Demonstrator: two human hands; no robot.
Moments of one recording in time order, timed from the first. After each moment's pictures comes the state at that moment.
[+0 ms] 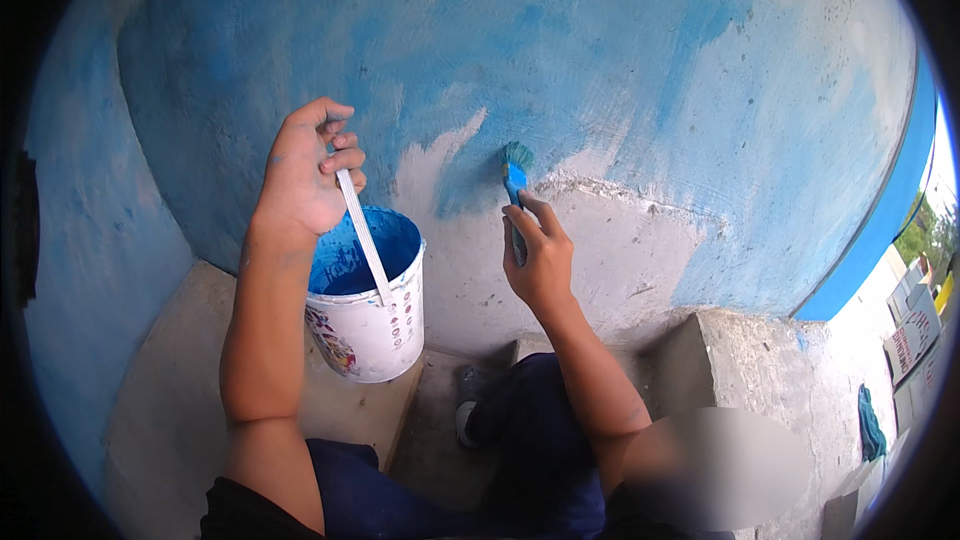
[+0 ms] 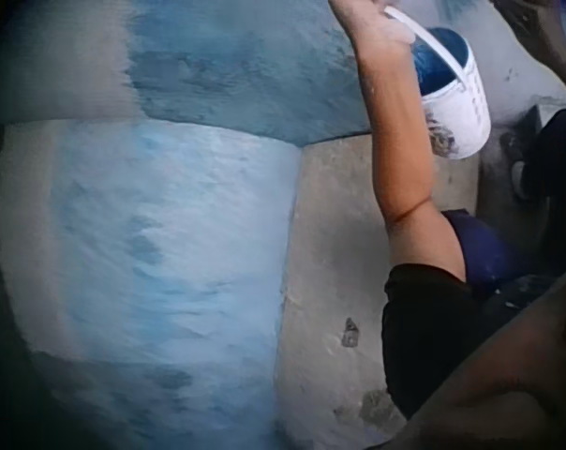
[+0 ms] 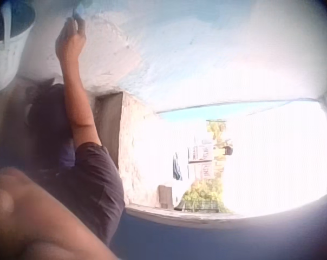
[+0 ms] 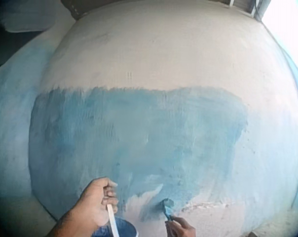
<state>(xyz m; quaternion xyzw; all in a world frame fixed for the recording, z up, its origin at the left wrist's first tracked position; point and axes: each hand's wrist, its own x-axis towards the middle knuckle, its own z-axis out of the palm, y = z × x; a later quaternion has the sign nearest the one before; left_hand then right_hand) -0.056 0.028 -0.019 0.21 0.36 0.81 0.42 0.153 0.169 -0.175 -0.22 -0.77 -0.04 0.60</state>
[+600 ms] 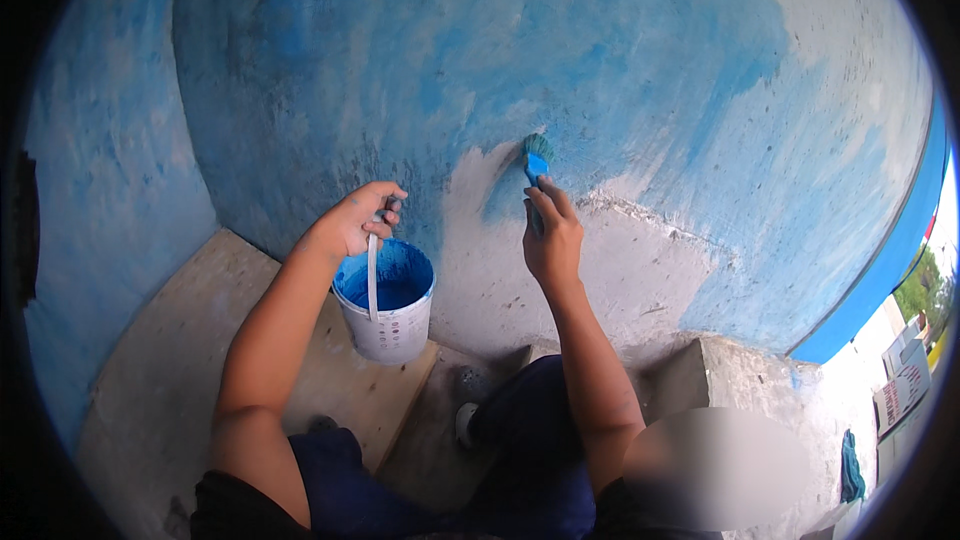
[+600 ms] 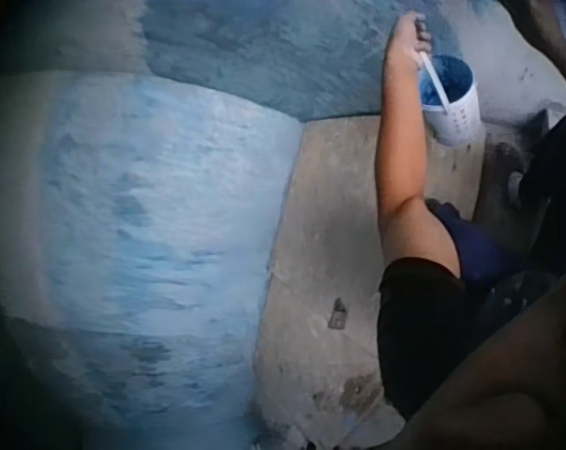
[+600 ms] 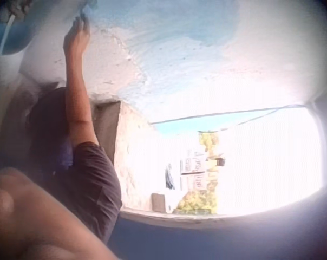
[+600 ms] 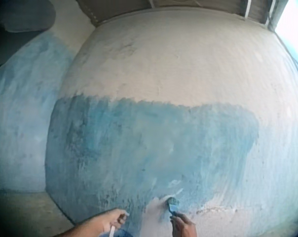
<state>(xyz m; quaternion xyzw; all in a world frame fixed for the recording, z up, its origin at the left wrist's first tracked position) -0.145 0.046 -0.131 0.22 0.54 0.59 0.55 0.118 0.181 -0.160 -0.20 -0.77 -0.07 0.60</state>
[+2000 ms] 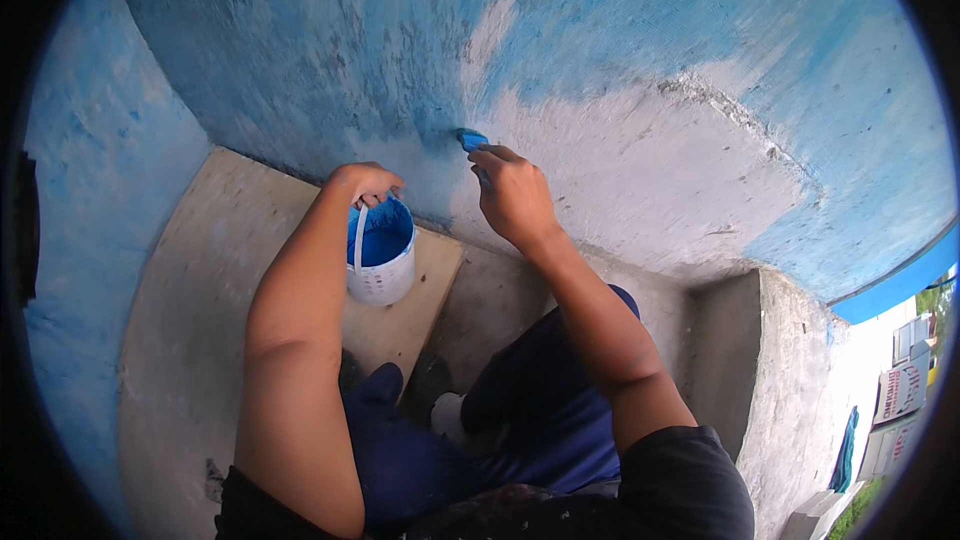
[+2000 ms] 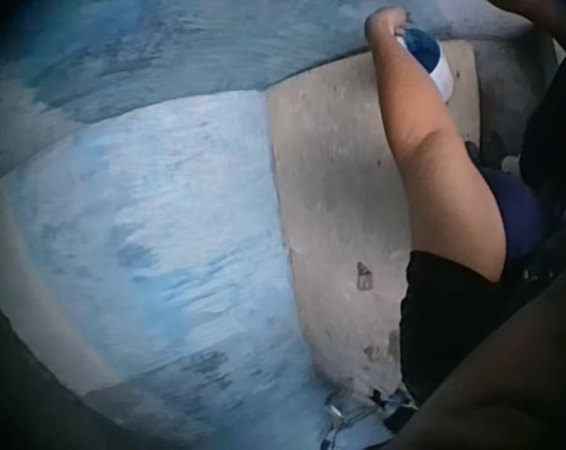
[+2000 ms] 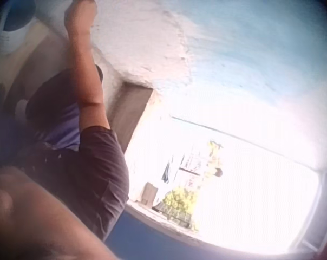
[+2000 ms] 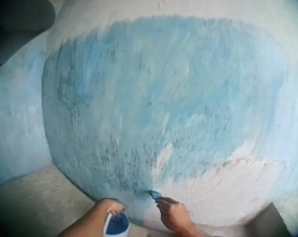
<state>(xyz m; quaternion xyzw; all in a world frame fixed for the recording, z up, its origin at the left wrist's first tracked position) -0.224 0.129 -0.335 0.32 0.80 0.09 0.49 0.051 0.184 -0.291 -0.24 -0.89 0.13 0.36</state>
